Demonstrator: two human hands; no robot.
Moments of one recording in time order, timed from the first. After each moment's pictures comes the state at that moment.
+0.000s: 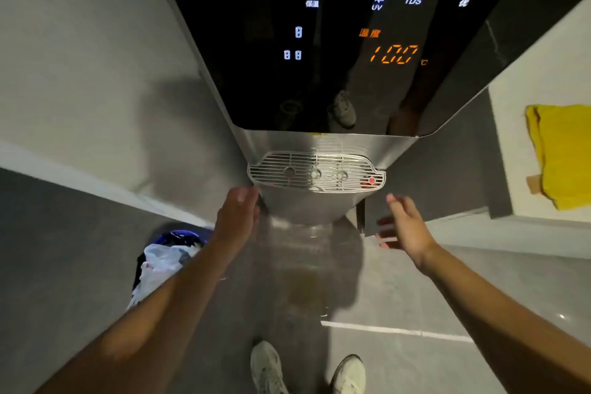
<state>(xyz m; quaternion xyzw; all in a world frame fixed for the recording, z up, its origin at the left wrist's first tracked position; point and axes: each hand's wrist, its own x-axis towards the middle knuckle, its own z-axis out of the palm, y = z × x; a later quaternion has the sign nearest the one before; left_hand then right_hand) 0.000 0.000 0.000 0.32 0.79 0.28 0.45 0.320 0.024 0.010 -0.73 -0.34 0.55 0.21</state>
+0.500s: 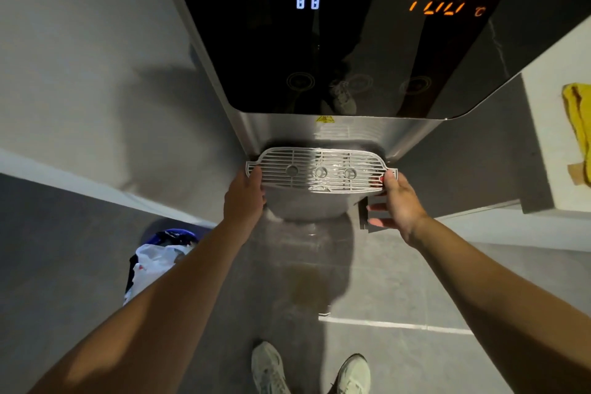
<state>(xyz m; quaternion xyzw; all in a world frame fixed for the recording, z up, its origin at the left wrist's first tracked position) 0.009 0.033 -0.020 0.32 0.78 0.31 0.44 0.293 0.059 -0.015 -0.71 -0.33 0.57 0.23</state>
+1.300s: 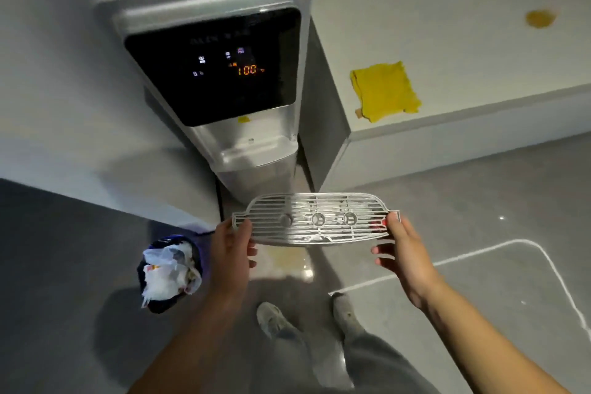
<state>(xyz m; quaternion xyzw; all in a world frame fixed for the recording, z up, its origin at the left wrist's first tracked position) 0.080 -0.203 0.209 0.32 0.69 0.38 0.53 0.367 -0.247 0.229 -0.71 -0.18 0.56 0.39</state>
